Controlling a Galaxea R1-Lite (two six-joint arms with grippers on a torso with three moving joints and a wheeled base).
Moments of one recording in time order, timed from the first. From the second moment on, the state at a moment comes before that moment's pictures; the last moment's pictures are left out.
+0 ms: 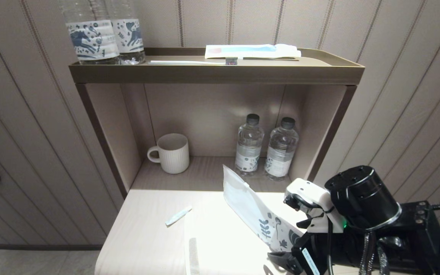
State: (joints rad) left arm 0.00 0.00 -0.01 0.04 0.00 0.03; right arm 0.68 1.54 -0.72 -0.05 -0.01 0.03
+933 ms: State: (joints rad) left arm 0.00 0.00 -0.01 0.03 0.00 0.02; right arm 0.69 1.56 -0.70 -0.12 -0.02 0.03
